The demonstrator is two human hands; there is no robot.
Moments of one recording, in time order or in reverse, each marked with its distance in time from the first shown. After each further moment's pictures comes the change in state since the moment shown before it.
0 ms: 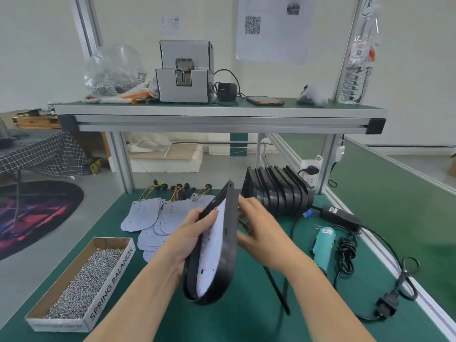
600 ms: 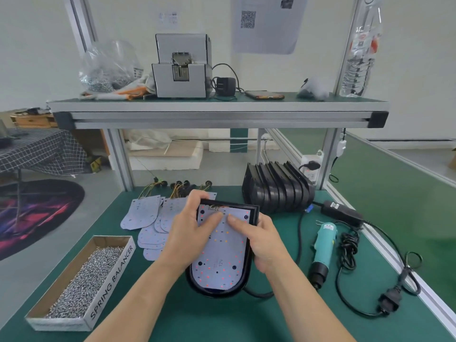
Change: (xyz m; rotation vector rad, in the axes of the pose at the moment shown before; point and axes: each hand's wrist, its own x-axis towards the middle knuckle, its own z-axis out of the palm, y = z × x) left_hand 0.003 -0.001 -0.004 0.862 0.121 0.718; right_hand -0.001 0.018 0.035 1.084 0.124 0.385
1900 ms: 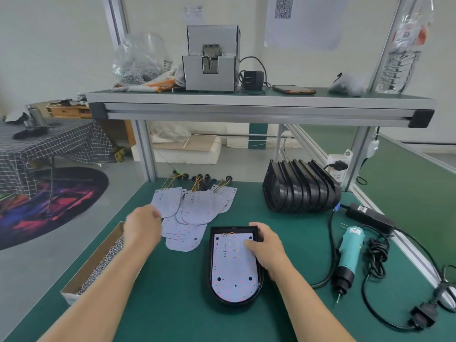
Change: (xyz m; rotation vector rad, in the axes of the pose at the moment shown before) left_hand 0.003 -0.094 -0.098 0.730 0.206 -0.617; right_hand 0.039 0.088 -0.019 -0.568 0.154 0.219
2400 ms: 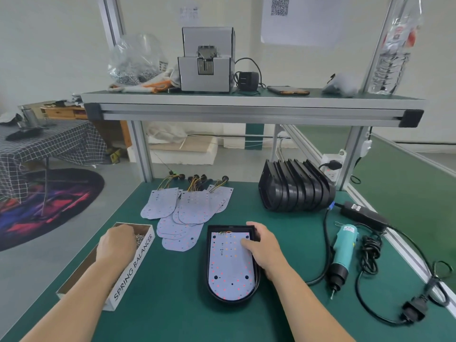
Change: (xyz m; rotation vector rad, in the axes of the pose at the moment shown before) left_hand 0.009 -0.061 0.003 0.469 -0.148 0.006; right_hand 0.001 0.003 0.000 -0.008 0.016 -0.035
